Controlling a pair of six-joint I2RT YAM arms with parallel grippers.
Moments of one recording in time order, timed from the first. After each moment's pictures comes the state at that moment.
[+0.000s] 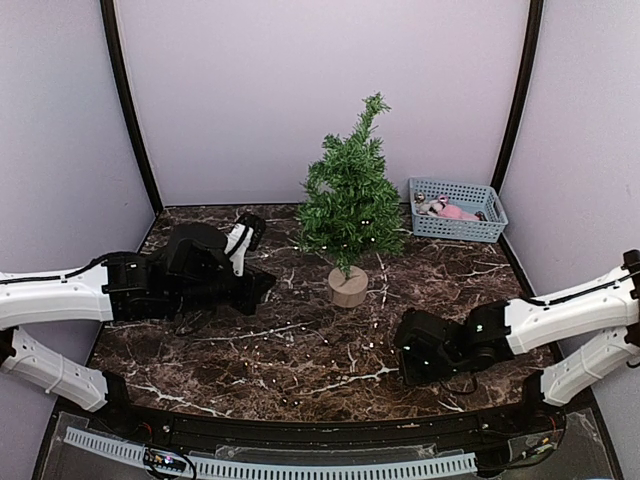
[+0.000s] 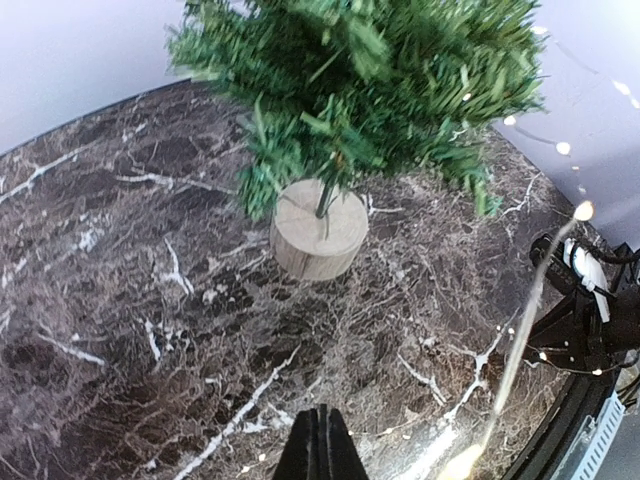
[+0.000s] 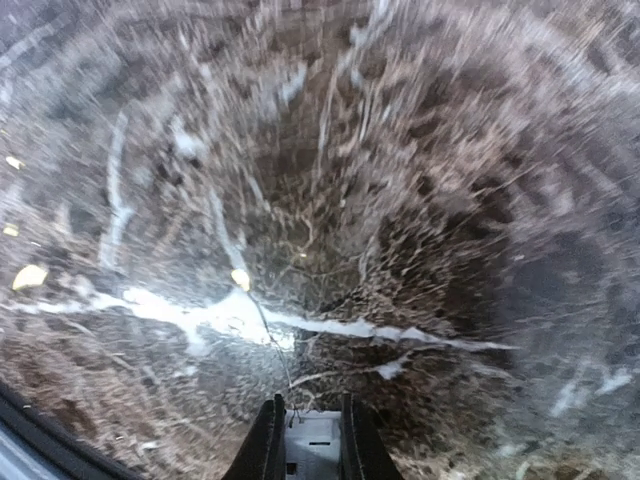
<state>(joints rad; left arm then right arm) -1.04 1.19 0.88 -0.26 -0.27 -0.40 1.23 1.34 0.65 -0.52 0.26 0.98</state>
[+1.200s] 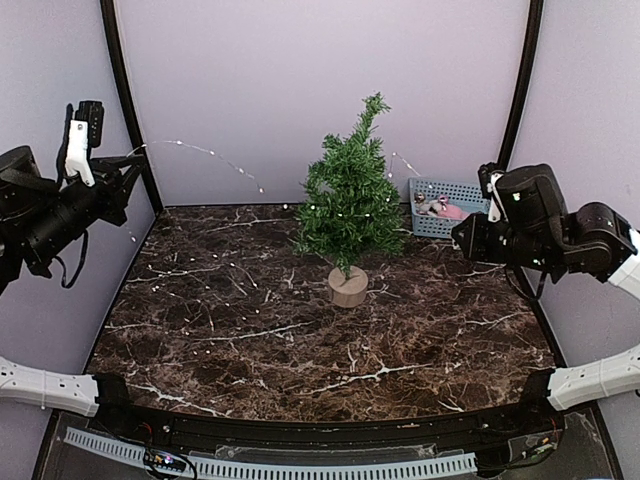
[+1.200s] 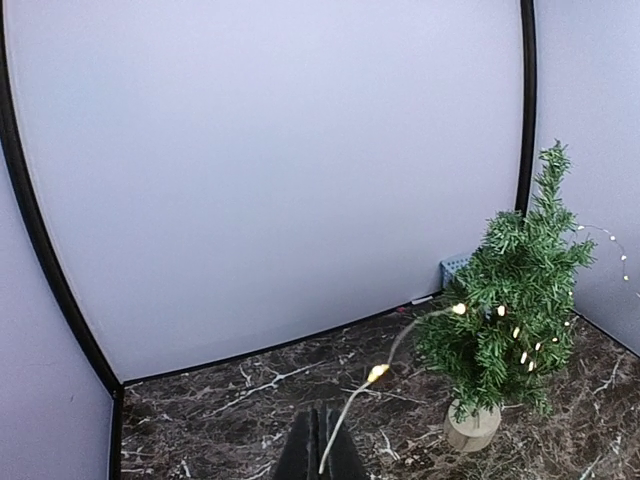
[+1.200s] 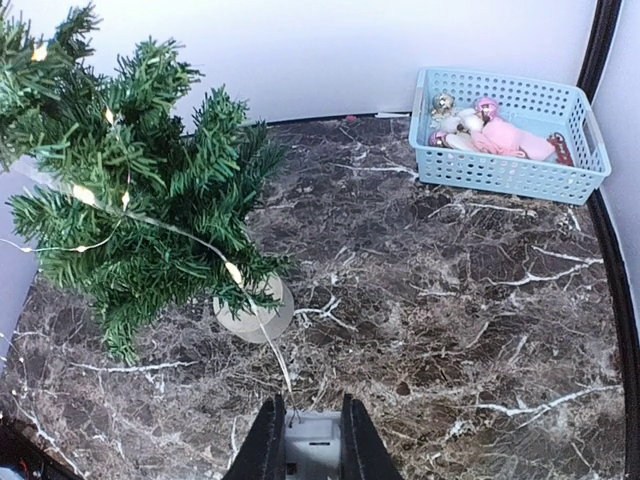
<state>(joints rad) -1.04 0.79 1.26 -0.50 -0.70 0.05 0.97 0.99 1.21 -0.89 0.54 0.65</state>
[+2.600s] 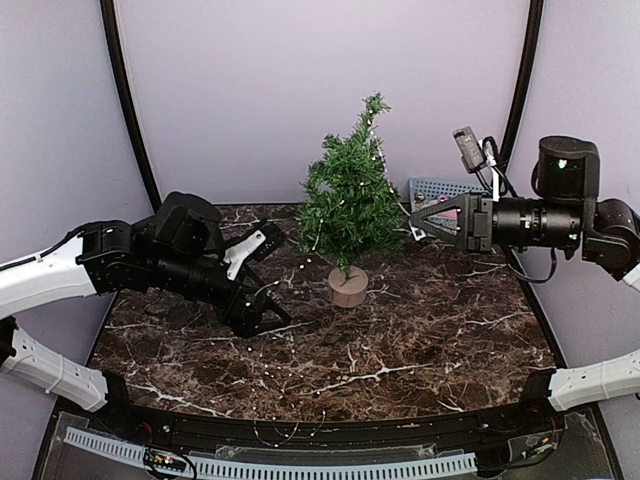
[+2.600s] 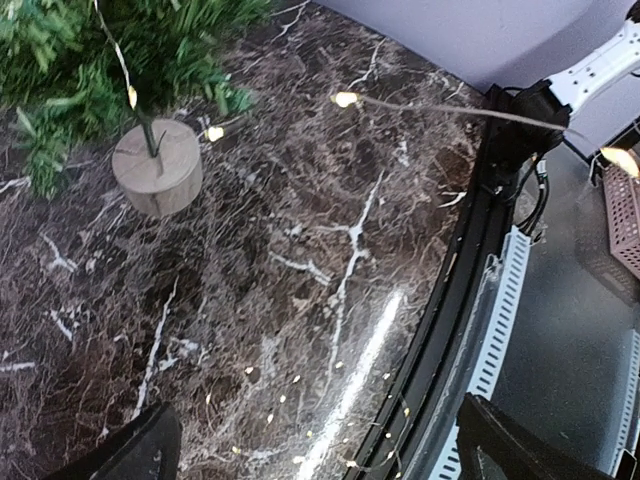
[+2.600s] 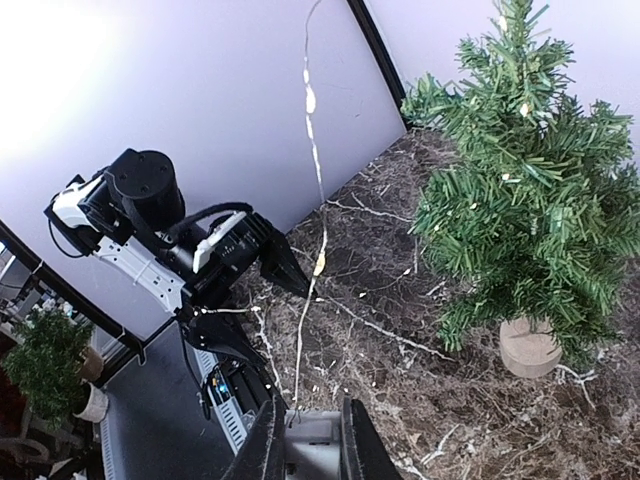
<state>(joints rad) -1.03 1.19 1.15 -0.66 0.18 -0.16 0.95 0.95 1.26 -0.57 -0.23 0.42</state>
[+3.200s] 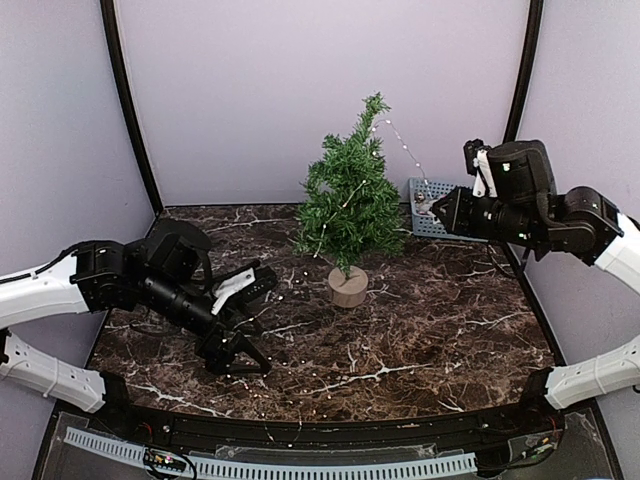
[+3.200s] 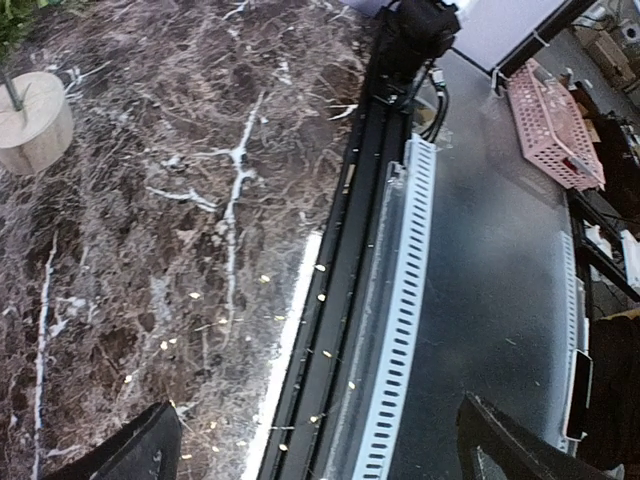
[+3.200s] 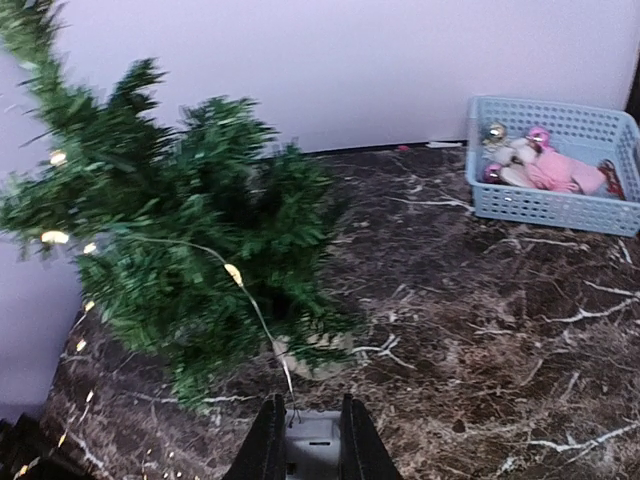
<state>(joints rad) -1.03 1.10 0.98 -0.70 0.43 -0.08 0.92 1.08 1.30 -0.73 0.43 0.60</state>
